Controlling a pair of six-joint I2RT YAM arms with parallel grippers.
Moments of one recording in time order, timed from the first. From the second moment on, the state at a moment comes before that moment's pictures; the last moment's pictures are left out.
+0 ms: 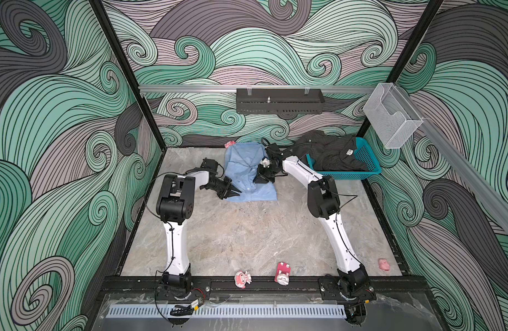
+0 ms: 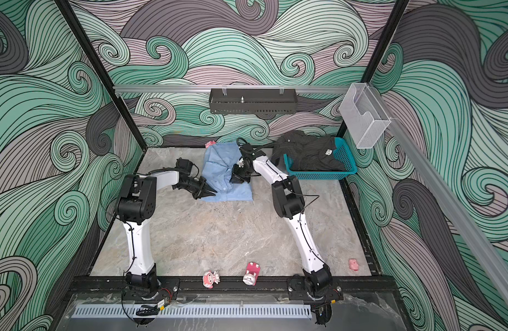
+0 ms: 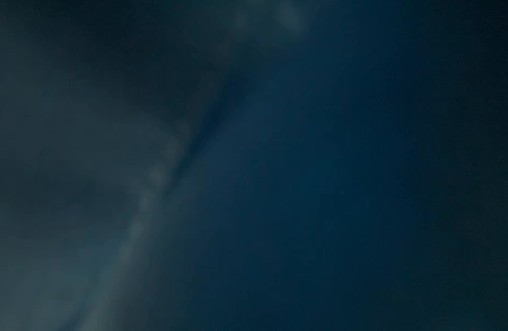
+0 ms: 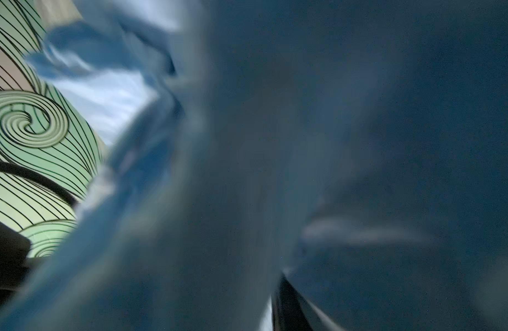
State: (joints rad) left arm -0.14 2.16 1.41 -0.56 0.87 -0.94; right arm 0.45 2.59 2.34 -0.89 -0.59 0.64
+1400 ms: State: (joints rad) left arm 0.01 1.94 1.40 -0.92 0.81 -0.65; right arm 0.61 1.69 1.28 -0.69 -0.36 0.56
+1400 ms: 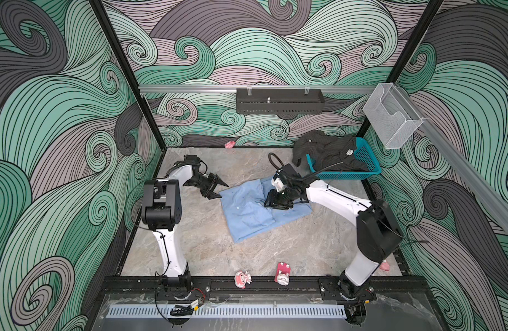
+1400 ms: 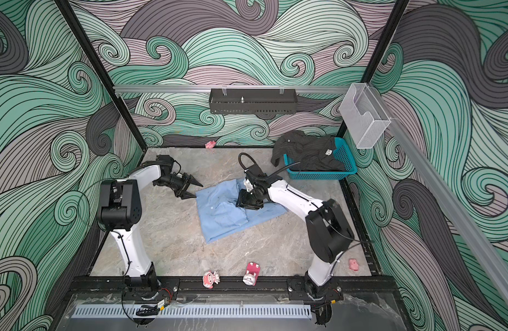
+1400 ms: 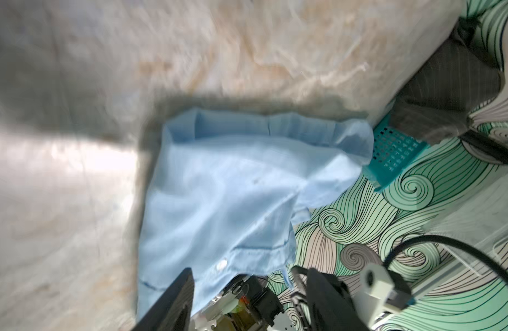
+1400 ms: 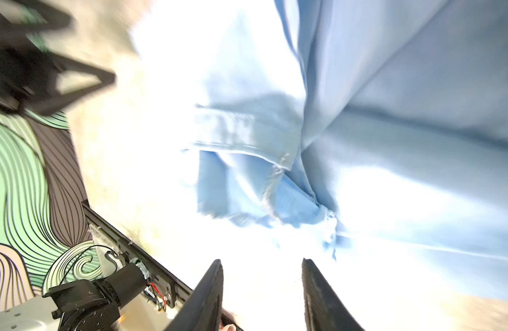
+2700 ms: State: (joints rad) left arm -0.20 1.64 1.02 -0.80 0.80 -0.72; right arm 0.65 1.69 1.27 -0.73 -0.20 0.35
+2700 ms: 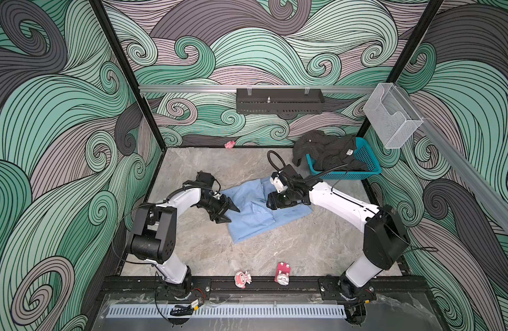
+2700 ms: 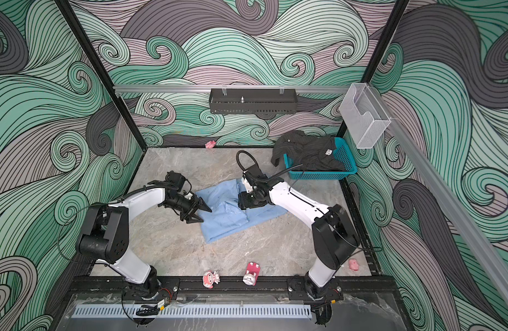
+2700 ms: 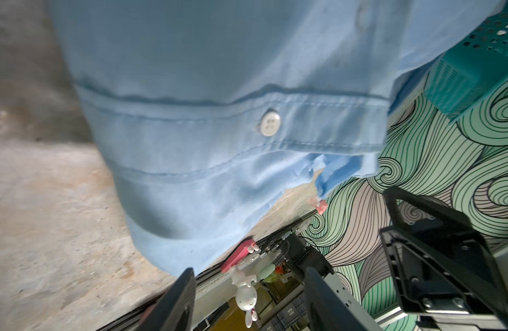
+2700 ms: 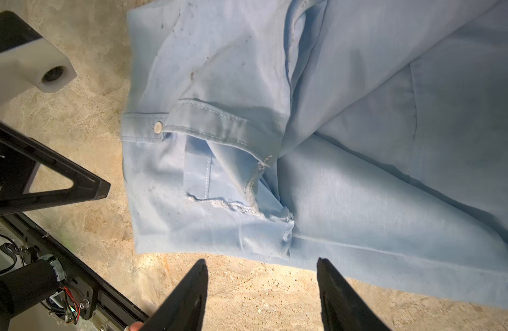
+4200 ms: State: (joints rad) left arm -0.23 1.87 1.09 -0.64 0.80 -0.81; right arm 0.89 1.79 1.34 -0.73 -0.27 0.48
